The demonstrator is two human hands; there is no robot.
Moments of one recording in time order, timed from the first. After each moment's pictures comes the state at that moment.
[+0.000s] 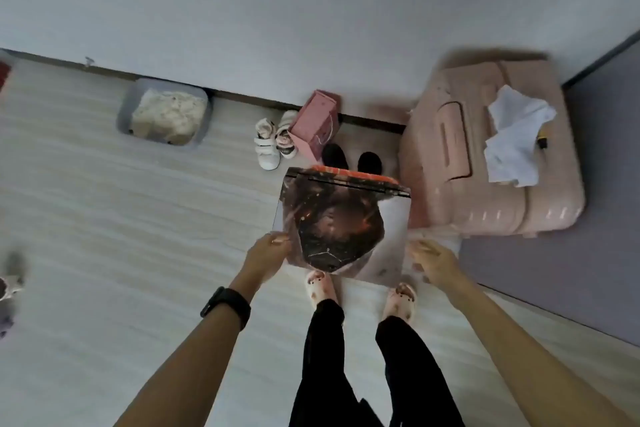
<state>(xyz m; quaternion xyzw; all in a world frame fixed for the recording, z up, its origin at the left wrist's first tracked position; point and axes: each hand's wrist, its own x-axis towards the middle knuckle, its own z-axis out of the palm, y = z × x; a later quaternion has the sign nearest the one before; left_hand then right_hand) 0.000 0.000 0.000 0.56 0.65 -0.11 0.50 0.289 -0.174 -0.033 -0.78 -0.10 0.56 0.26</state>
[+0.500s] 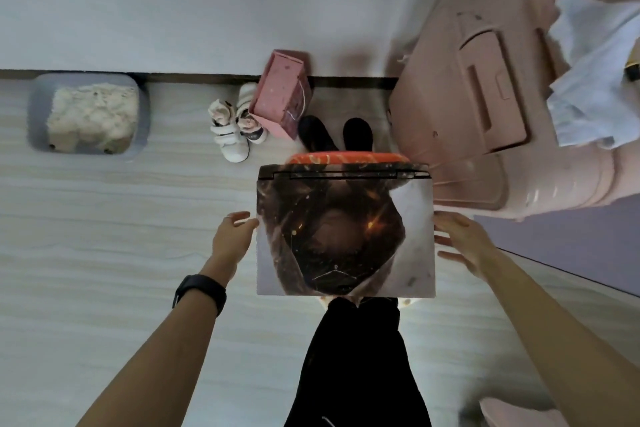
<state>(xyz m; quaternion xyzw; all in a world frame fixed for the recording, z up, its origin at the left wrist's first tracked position) -0.006 0.124 -0.159 0.47 0.72 -0.07 0.51 0.313 -0.131 -0.172 -0.76 0.11 0.55 0.31</state>
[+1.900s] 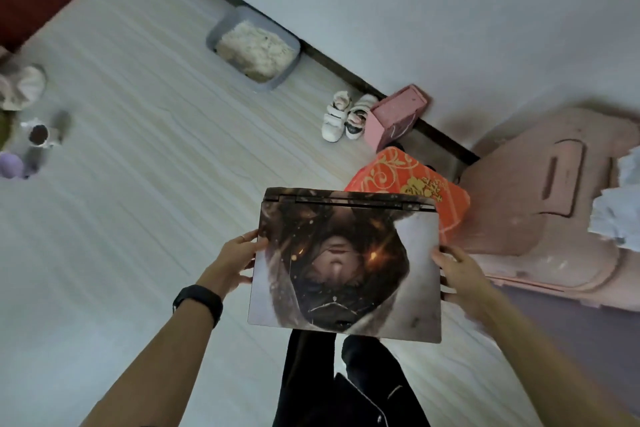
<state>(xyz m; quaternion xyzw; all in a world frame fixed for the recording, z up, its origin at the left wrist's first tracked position) -0.187 -0.088 -0.011 0.19 0.74 0.09 0.64 0.204 -0.155 -0.030 -0.76 -0.10 0.61 0.21</state>
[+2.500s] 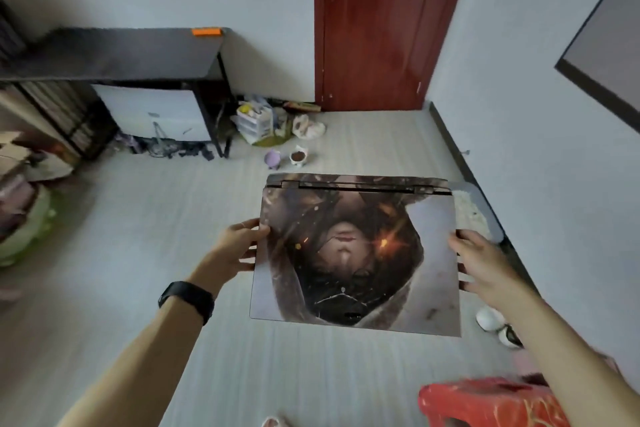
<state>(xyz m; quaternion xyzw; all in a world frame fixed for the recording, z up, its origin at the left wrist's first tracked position) -0.565 -0.324 0.259 0.06 0.74 0.51 0.43 -0.245 -0.067 0.262 -0.55 -0.55 0.60 0.16</state>
